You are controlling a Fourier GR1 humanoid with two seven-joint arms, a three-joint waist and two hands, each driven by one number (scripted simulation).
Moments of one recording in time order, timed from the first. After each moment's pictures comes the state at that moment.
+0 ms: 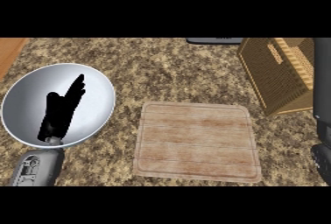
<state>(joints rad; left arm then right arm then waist) -0.22 0.18 0.09 -1.41 -0.15 -0.03 0.23 -1.33 -0.28 -0.12 -1.25 0.77 0.33 0.83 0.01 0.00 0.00</state>
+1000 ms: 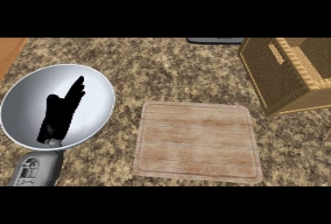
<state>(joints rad) -0.21 0.18 0.09 -1.41 -0.15 -0.04 0.22 -1.22 -0.66 -0.14 -0.80 0.90 0.30 0.37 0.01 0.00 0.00</state>
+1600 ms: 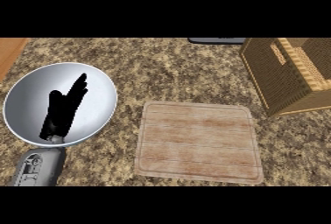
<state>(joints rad) -0.23 0.17 0.09 -1.41 -0.15 -0.04 0.24 -1.16 -0.68 -0.19 -0.56 0.89 0.18 0.14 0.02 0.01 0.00</state>
